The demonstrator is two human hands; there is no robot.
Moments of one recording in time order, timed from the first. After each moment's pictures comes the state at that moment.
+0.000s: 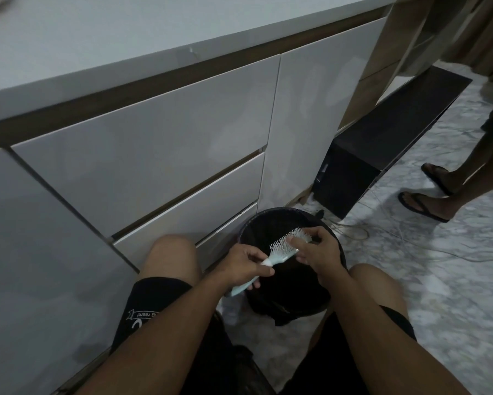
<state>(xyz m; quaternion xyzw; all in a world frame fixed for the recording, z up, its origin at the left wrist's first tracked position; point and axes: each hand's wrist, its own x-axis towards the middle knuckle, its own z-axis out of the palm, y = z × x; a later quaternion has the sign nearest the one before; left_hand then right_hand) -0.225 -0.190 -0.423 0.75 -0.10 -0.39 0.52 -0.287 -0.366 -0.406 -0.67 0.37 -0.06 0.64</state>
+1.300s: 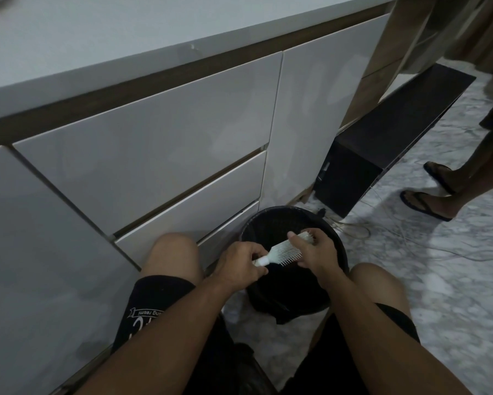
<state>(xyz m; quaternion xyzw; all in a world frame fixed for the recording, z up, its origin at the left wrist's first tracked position) -0.222 -0.184 -0.443 0.87 -0.24 -0.19 0.38 -0.285 -0.368 -0.423 -0.71 0.38 -0.03 0.59</state>
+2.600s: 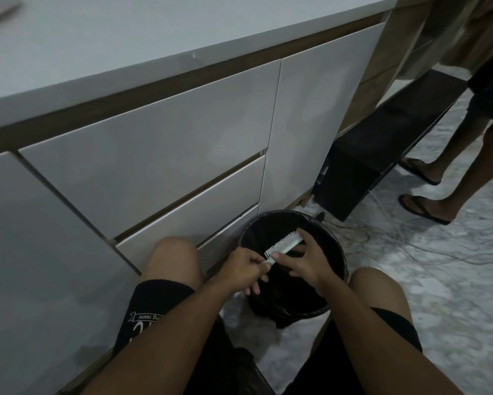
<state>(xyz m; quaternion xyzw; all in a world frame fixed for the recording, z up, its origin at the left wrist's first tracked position) -0.229 -0.192 -0.429 0.79 -0.11 -0.36 0.48 -0.292 -0.356 -0.417 -0.73 0.31 0.05 0.60</state>
